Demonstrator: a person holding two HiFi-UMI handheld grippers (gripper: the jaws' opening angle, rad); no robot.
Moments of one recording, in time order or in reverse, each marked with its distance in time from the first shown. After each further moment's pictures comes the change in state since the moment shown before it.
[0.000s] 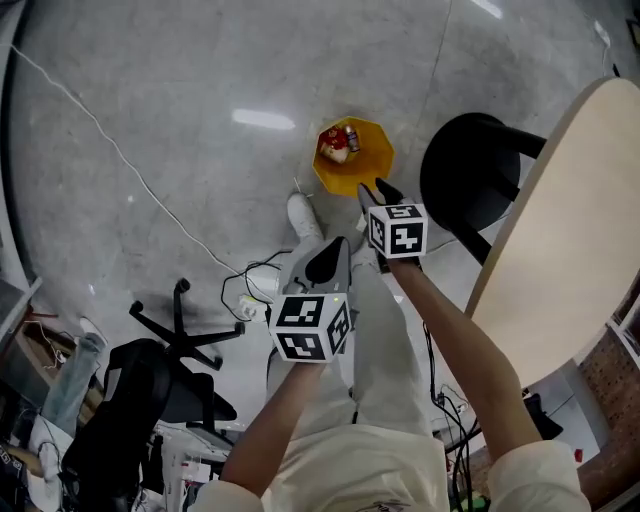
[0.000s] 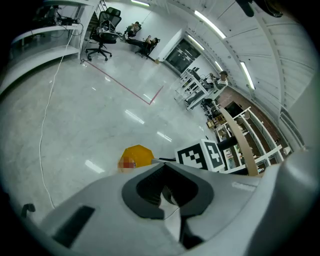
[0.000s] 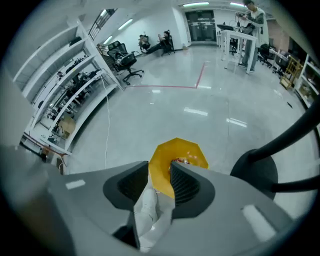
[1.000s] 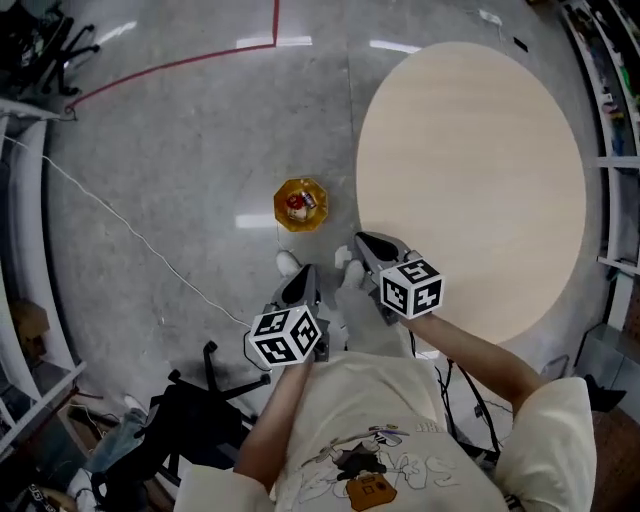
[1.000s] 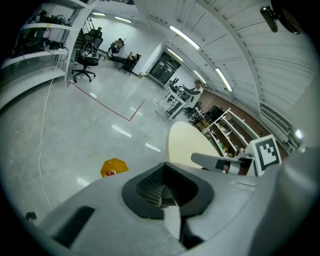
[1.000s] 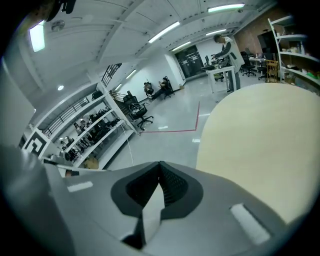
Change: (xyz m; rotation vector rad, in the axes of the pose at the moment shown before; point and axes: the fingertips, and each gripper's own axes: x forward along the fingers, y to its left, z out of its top) left arm -0.162 -0.192 -0.002 0.136 -0.128 -0.109; right arm -0.404 0.034 0.033 0.114 -0.439 0.163
